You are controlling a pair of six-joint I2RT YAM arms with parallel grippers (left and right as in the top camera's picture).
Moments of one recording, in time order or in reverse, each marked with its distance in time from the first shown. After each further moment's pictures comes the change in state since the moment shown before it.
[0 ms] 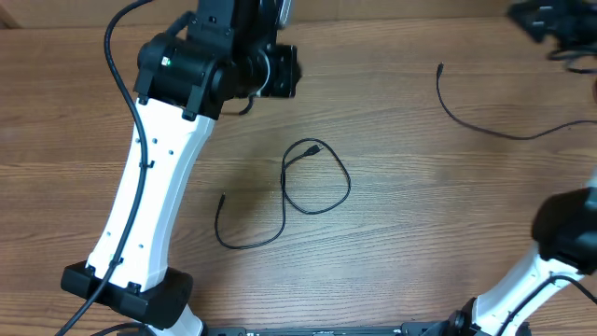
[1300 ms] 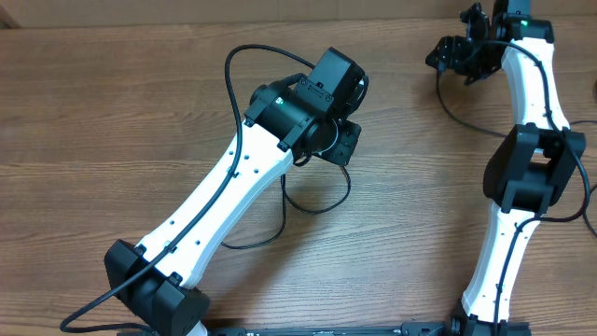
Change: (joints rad) left arm -0.279 0.004 -0.332 0.130 -0.109 0.032; right arm 0.235 0.404 -0.002 0.175 0.513 0.190
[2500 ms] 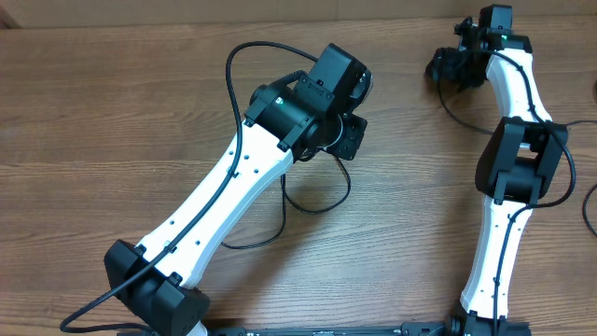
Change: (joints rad) left arm 0.000 0.000 0.000 0.080 0.040 0.000; right arm 0.004 0.136 0.001 0.135 0.127 0.025
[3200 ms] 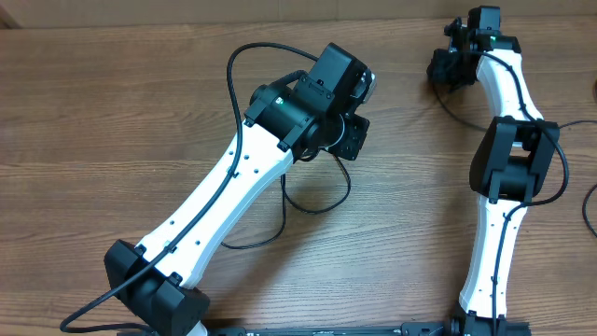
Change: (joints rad) left arm 0.000 0.000 0.000 0.008 0.034 0.000; right arm 0.034 0.016 0.000 0.021 0.003 0.004
